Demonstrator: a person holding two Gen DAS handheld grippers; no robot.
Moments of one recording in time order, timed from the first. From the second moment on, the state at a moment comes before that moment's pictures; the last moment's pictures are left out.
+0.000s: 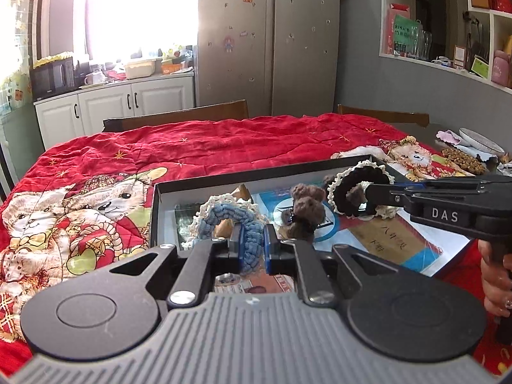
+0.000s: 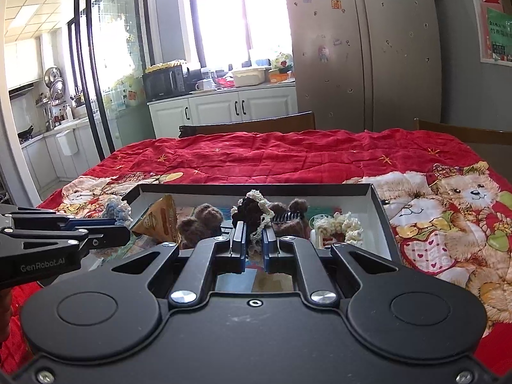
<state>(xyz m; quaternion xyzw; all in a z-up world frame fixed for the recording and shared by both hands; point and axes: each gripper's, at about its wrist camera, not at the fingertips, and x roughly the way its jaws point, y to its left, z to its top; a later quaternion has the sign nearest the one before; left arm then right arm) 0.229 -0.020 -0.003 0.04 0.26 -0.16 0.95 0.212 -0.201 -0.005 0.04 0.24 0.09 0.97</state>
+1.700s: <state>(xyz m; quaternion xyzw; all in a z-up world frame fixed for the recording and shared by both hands) 0.242 -0.028 -0.024 0.06 0.31 -0.16 0.94 0.216 -0.171 -0.026 -0.02 0.30 0.13 0.95</state>
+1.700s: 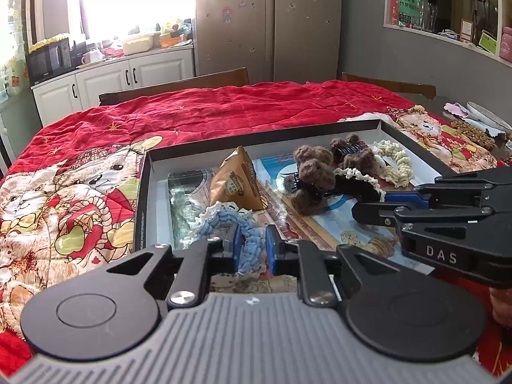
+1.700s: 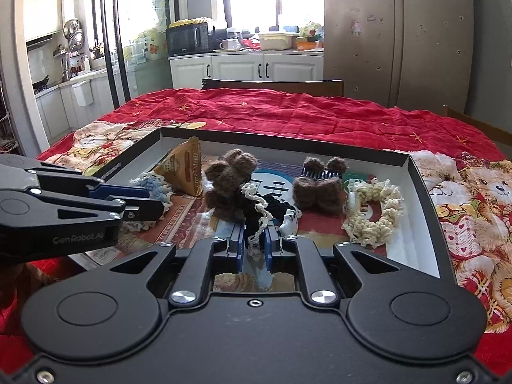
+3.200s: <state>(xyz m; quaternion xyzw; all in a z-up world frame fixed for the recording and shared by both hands) 0.228 -0.025 -0.014 0.05 0.27 -0.16 0.95 0.203 -0.173 -0.016 -0.03 0.25 0.12 0.96</state>
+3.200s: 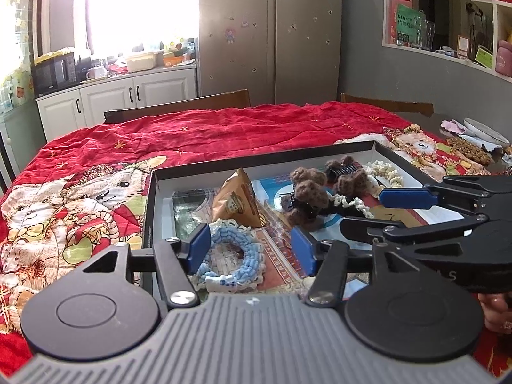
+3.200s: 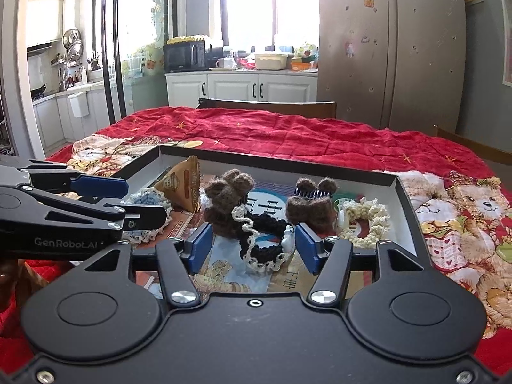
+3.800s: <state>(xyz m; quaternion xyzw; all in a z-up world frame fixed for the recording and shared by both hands) 0.218 -0.024 -0.004 0.04 0.24 -0.15 0.96 0.193 -0.198 -0.002 0.04 0.22 0.11 0.97</state>
